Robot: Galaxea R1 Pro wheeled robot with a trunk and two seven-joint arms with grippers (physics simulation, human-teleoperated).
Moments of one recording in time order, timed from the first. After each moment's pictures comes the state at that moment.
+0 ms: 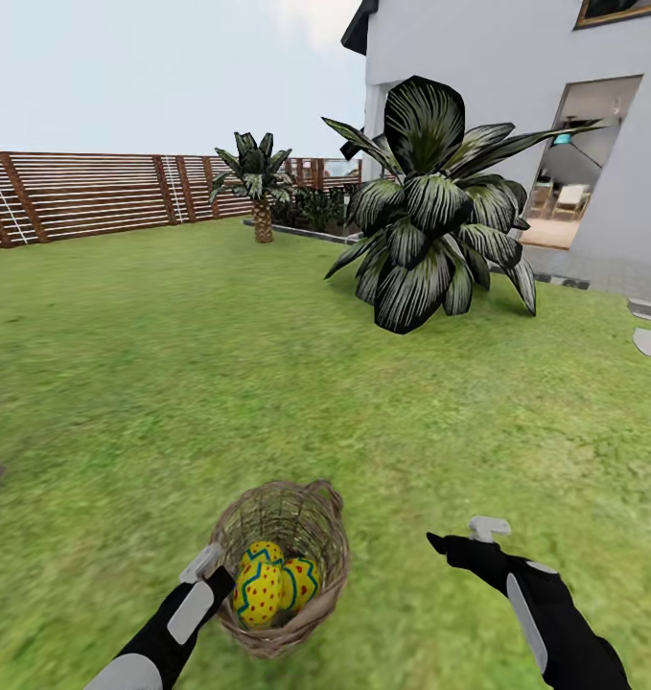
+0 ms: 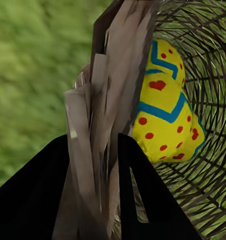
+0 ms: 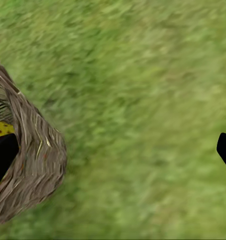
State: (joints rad) left arm -0.54 -0.07 0.12 -0.44 0.70 0.15 0.33; right arm -0.38 -0.07 -0.21 -0.97 -0.04 0.44 0.35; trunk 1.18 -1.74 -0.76
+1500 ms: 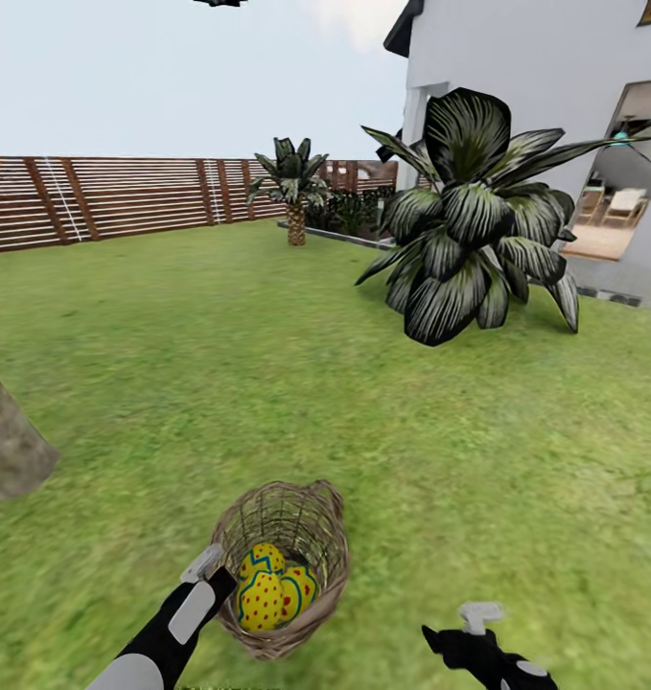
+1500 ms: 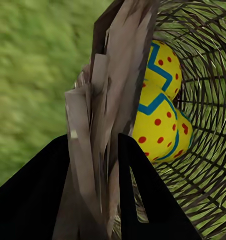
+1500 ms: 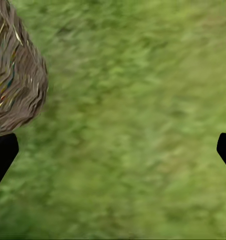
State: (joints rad) left arm -0.54 -0.07 0.12 -0.44 0.71 0.15 0.34; right arm -0.38 -0.06 -0.20 -0.42 0.10 -0.01 0.35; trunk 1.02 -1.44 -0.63
